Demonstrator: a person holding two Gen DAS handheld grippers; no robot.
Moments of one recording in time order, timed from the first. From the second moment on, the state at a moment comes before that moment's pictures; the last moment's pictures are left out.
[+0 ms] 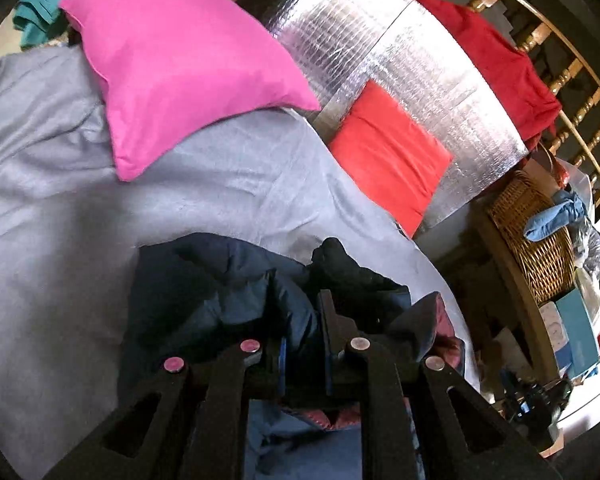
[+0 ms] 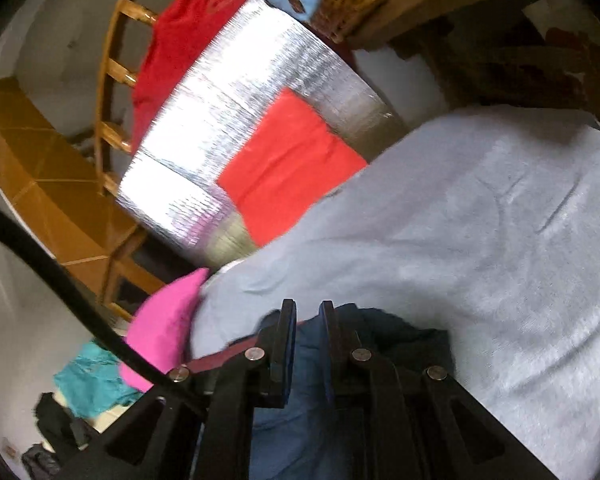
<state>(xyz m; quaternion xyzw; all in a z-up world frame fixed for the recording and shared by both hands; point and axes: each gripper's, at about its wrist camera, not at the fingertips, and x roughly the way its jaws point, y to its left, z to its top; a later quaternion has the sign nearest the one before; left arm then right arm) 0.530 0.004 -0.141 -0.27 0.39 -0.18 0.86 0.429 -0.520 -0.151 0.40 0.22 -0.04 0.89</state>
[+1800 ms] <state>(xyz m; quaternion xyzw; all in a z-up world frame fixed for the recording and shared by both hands) 0.446 -0.009 -0.179 -0.06 0.48 0.02 0.87 0.386 -0.427 -0.198 0.27 0.40 -0.06 0.88</state>
